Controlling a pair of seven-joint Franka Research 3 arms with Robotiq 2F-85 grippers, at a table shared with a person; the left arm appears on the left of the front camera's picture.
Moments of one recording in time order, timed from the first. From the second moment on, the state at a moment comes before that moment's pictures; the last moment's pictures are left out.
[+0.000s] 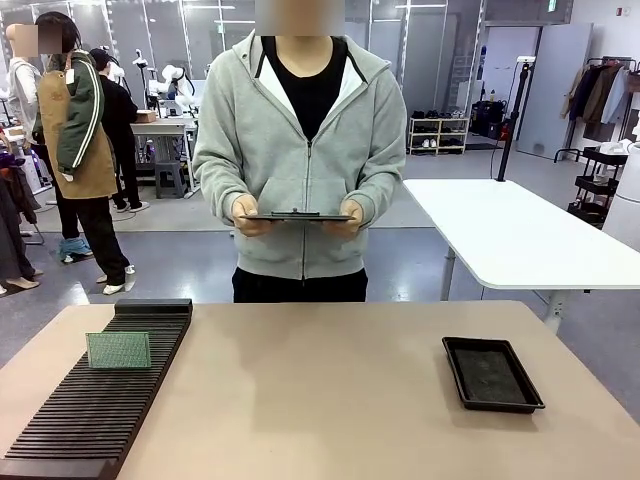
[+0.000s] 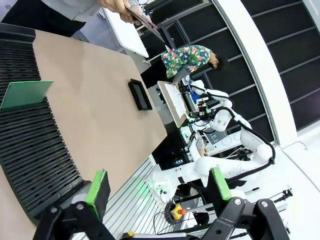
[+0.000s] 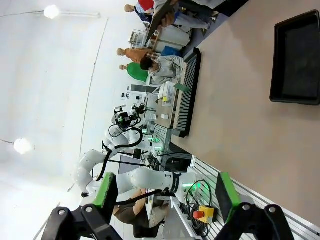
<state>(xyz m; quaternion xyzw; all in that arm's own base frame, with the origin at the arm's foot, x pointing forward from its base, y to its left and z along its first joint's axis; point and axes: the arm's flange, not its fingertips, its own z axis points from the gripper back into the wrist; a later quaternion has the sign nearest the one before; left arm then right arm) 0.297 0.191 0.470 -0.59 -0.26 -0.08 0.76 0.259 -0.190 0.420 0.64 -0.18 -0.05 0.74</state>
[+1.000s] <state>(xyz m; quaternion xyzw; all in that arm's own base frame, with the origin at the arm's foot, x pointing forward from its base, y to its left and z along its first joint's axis) 0.299 0.078 0.582 -0.33 -0.28 -0.28 0.86 0.258 -0.190 0.420 0.64 -0.18 -0.05 0.74</state>
